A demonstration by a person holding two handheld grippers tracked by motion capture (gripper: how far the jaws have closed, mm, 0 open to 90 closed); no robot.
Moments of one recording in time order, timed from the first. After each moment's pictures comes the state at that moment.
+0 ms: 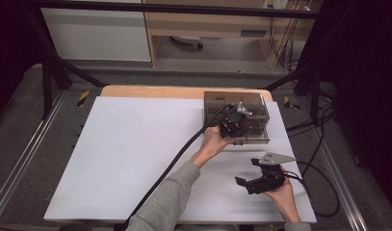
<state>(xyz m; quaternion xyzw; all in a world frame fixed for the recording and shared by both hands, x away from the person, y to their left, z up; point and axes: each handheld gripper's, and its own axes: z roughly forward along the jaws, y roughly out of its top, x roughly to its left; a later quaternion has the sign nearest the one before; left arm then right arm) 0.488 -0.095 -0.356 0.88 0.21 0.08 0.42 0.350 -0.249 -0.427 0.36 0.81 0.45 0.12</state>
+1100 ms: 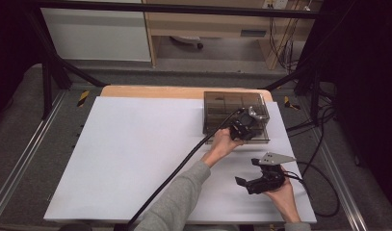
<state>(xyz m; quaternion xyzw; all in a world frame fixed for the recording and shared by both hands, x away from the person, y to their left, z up) 0.499 -0.128 -0.382 0.89 0.21 0.07 0.39 0.350 -0.250 -0.427 0.36 0.81 0.45 0.12</state>
